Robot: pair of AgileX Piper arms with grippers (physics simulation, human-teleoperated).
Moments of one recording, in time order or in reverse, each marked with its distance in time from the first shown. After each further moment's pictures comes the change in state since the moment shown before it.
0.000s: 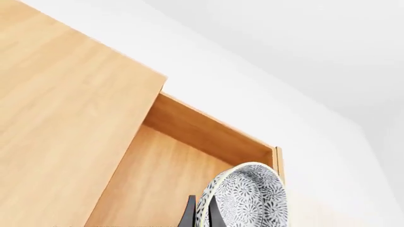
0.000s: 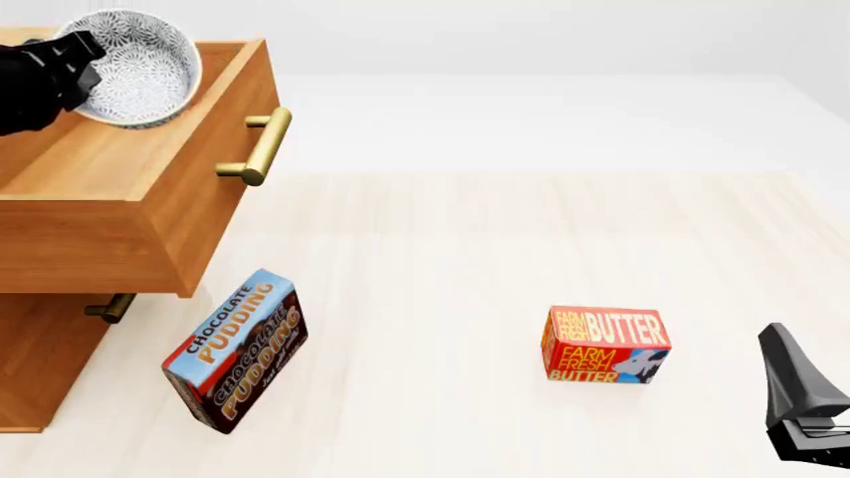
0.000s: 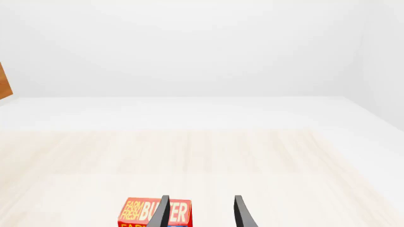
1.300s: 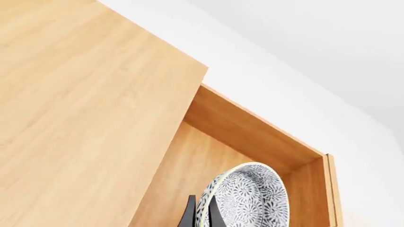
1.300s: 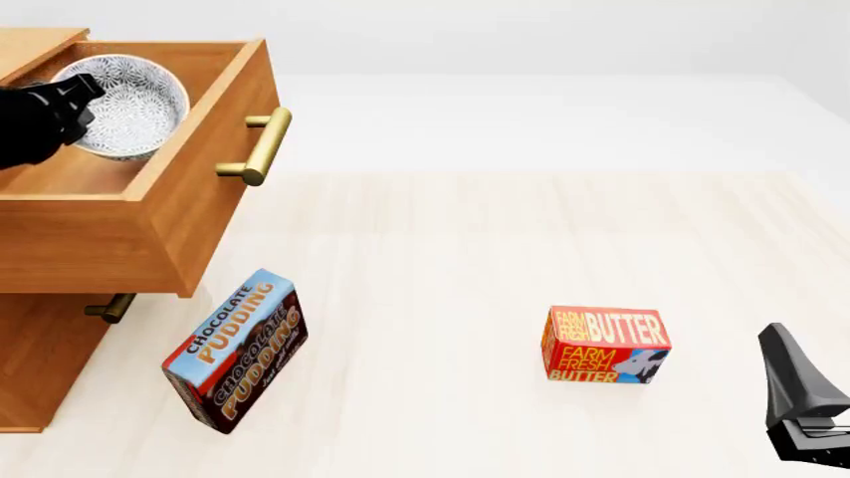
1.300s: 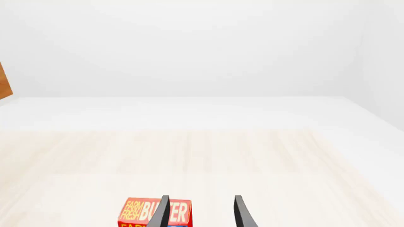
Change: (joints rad) left arm 0.082 0.084 0.050 -0.056 0.010; right arm 0.000 0.000 0.000 0.000 0.000
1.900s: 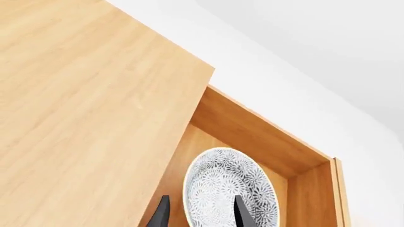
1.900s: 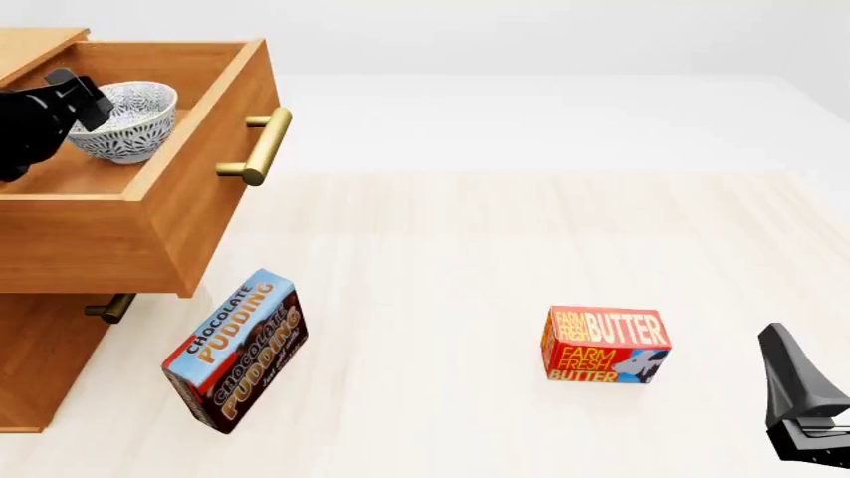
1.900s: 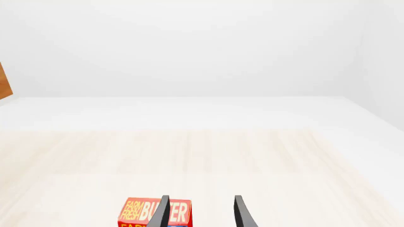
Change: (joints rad) left arm 0.015 0.015 -0.001 -0.007 0.013; right arm 0.000 0.000 0.000 0.000 0.000
